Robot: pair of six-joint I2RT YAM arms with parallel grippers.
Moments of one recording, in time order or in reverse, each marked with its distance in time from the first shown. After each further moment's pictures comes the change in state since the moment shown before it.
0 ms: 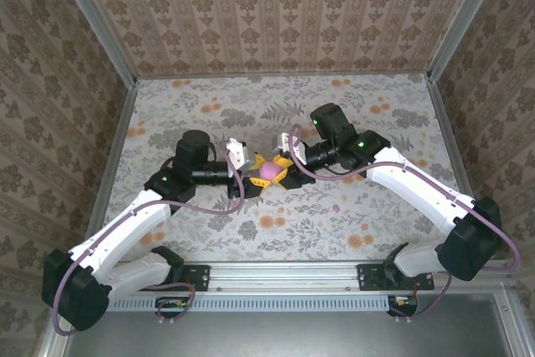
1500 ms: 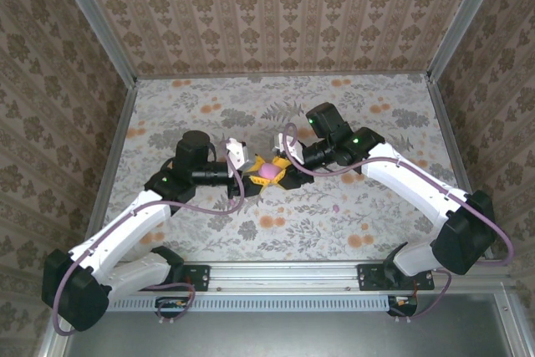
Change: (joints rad) left arm 0.000 -0.003 -0.006 0.001 -0.012 -0.010; right arm 0.000 0.047 0.030 -0.047 -0.003 -0.026
